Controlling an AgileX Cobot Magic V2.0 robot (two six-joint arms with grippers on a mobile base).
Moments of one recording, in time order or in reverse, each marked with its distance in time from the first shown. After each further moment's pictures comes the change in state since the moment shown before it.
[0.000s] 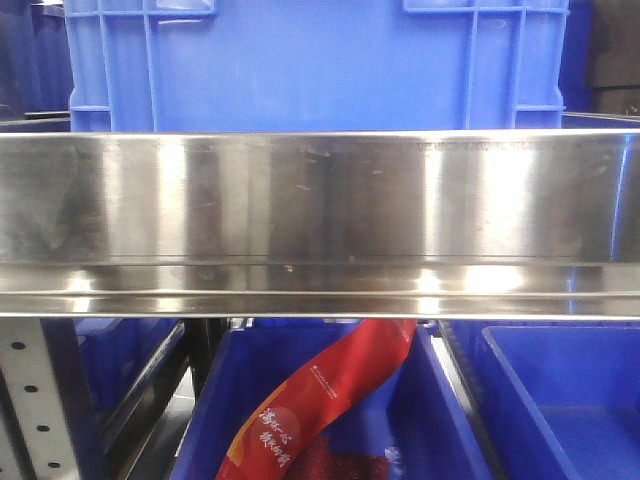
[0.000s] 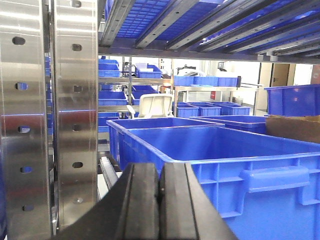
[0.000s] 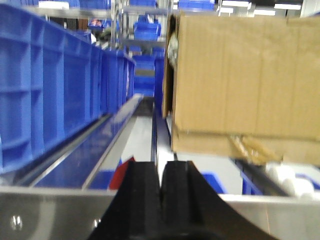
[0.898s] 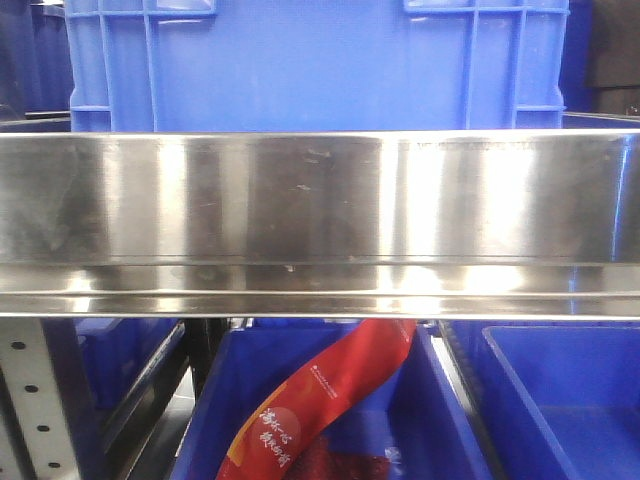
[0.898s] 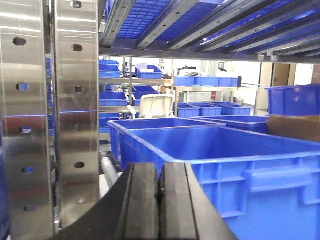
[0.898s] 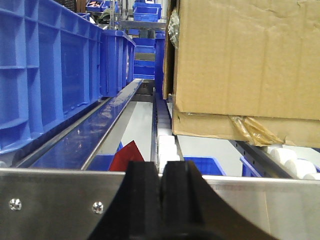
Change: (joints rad) left arm 0.000 -0.002 0.013 0.013 -0.006 0.000; right arm -0.002 0.000 0.000 0.004 0.033 0.000
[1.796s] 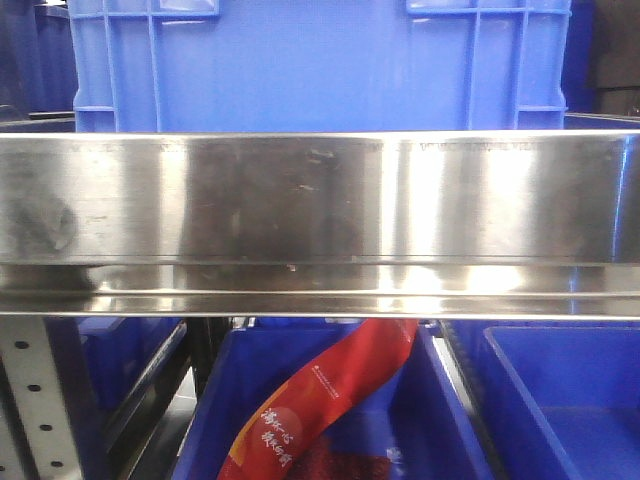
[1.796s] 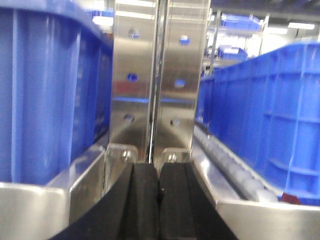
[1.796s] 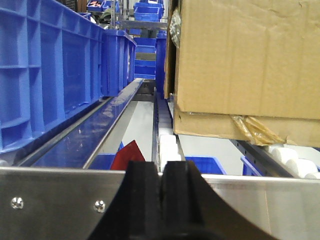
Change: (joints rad) left arm 0.297 -0.187 0.538 0.100 -0.302 -0.145; right arm 0.000 0.000 0.002 0.000 0.002 0.000
